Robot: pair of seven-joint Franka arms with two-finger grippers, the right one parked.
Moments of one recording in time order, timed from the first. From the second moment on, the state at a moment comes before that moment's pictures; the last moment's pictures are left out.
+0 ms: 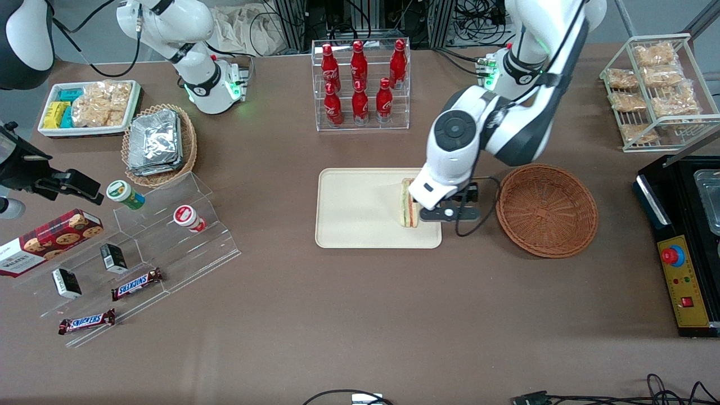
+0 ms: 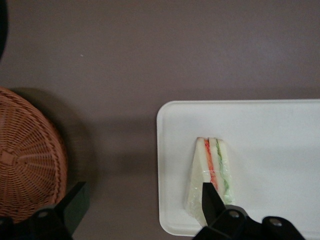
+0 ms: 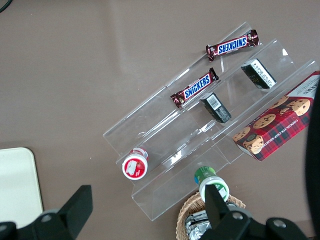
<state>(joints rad) -0.44 0.27 -0.12 -1.78 0.13 1.99 -0.61</state>
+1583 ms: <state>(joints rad) -0.02 0.03 -0.11 -1.58 0.07 1.56 -0.04</state>
